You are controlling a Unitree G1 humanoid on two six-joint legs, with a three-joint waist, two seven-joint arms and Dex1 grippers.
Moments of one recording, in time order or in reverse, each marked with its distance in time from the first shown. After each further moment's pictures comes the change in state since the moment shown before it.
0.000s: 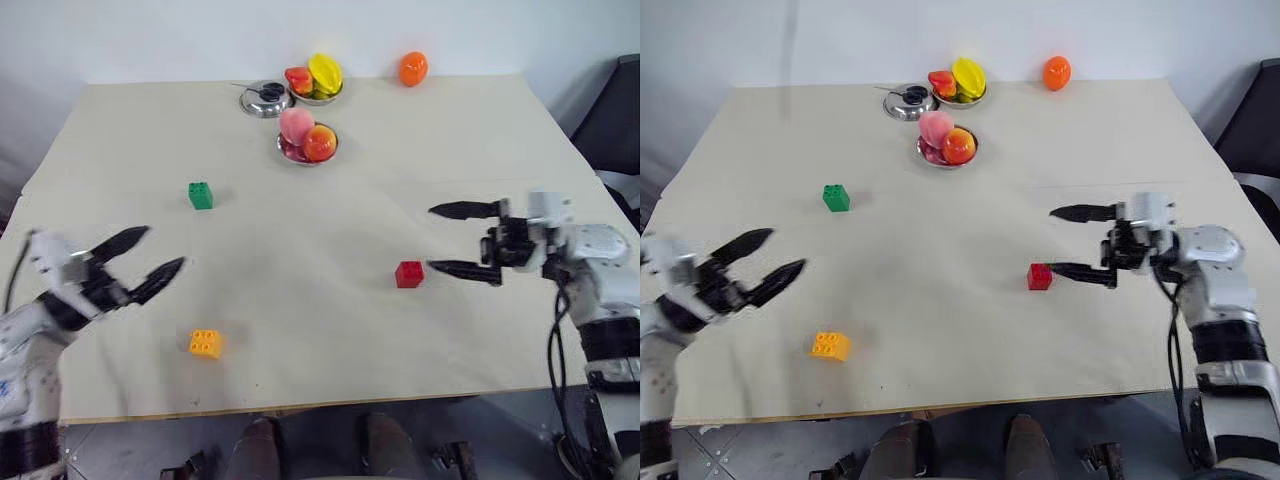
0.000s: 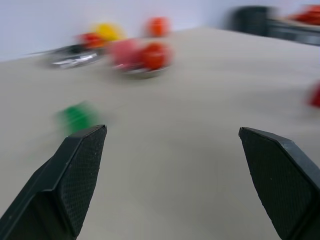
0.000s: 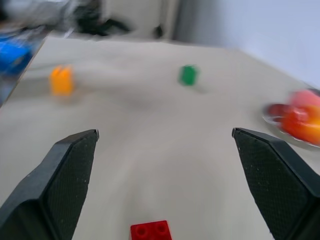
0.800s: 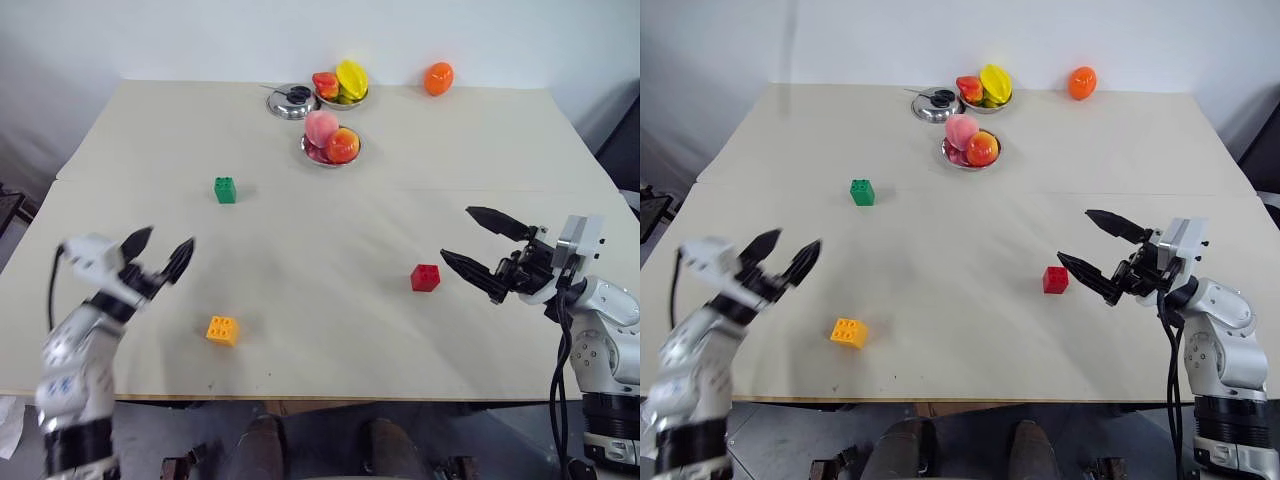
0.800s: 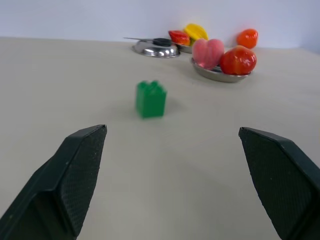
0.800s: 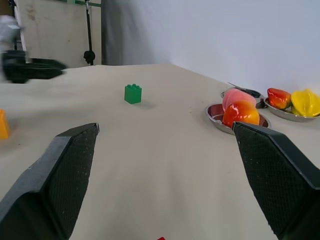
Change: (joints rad) left arm -0.372 -0.138 -0.287 -0.007 0.173 0.210 0.435; right arm 0.257 0.150 -0.151 -0.322 -0.026 0.068 -0.289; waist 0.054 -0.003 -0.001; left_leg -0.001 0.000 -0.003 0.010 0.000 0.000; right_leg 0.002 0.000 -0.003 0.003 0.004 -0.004
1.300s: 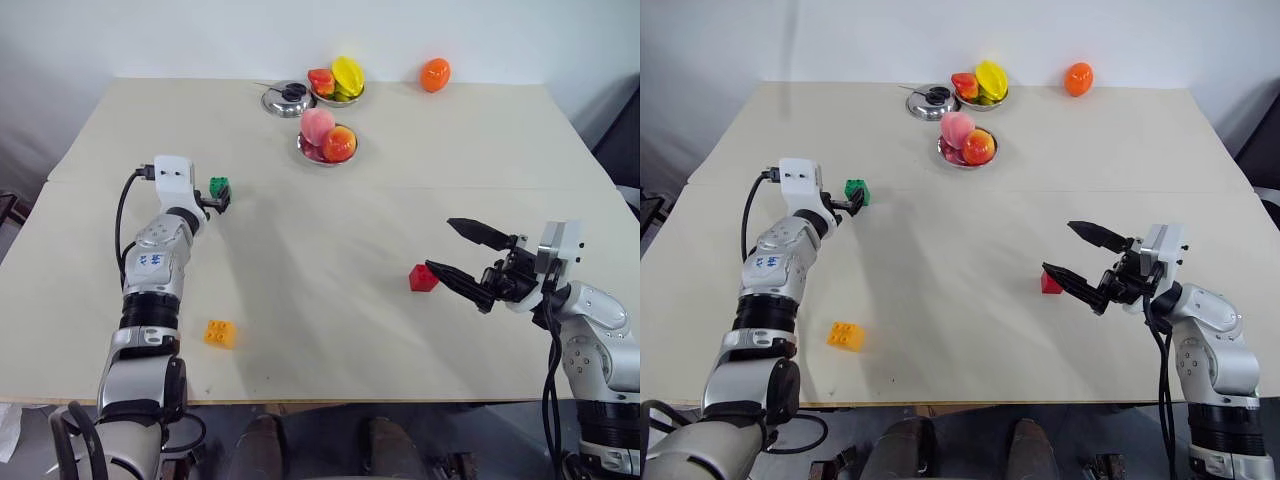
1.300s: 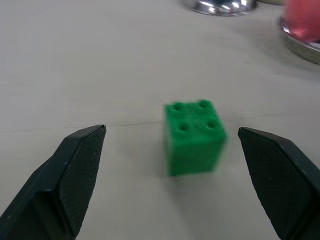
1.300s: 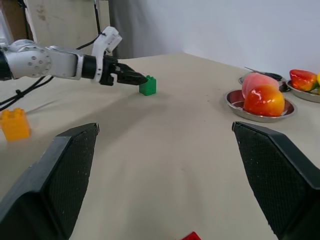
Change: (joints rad) left arm -0.501 -0.083 -0.136 0.611 0.266 -0.042 0.332; right arm 0.032 0.023 0.024 -0.078 0.005 0.082 -0.027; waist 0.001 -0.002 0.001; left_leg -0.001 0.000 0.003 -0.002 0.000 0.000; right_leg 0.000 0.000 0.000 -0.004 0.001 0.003
